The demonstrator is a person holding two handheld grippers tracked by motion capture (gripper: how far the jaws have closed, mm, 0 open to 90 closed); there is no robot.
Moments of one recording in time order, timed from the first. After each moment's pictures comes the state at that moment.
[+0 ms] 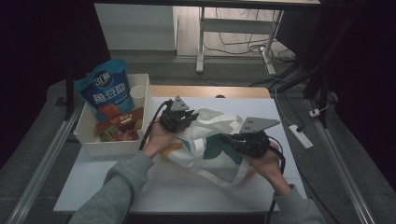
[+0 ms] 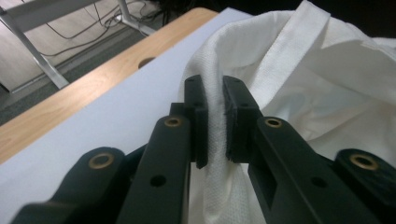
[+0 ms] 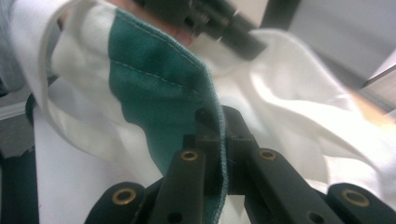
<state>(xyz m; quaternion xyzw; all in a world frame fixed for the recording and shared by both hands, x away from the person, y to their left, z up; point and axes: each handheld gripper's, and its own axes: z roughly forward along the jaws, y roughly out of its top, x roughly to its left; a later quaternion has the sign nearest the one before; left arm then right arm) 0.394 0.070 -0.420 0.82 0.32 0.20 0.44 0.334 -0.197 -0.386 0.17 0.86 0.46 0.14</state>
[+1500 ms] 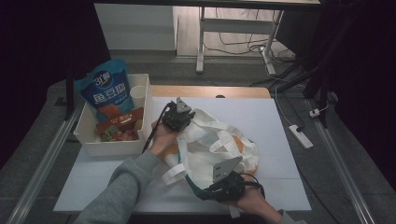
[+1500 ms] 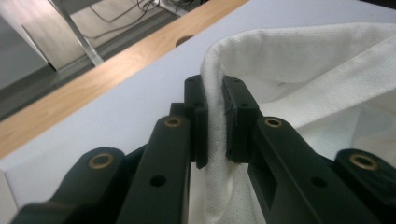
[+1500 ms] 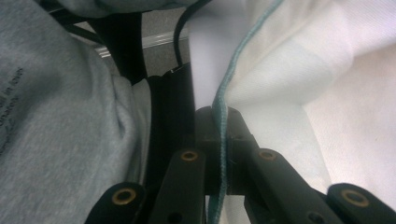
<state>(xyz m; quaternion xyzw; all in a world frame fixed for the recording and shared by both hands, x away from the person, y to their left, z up) 0.419 0.065 -0.452 0.80 0.37 0.25 0.40 0.265 -0.154 -0.463 0.06 0.92 0.39 -0.07</state>
